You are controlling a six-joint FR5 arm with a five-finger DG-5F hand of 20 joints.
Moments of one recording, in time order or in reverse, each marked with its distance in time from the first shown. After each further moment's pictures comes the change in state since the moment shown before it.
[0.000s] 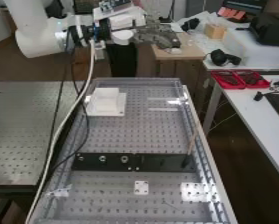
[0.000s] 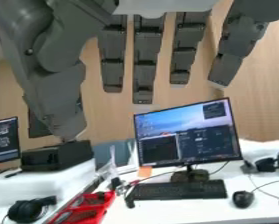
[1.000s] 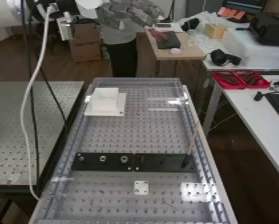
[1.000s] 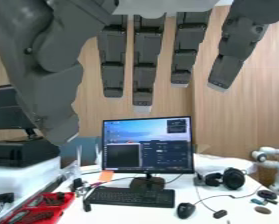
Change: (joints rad) arm -0.090 0.167 0.042 -0.244 0.018 -0.127
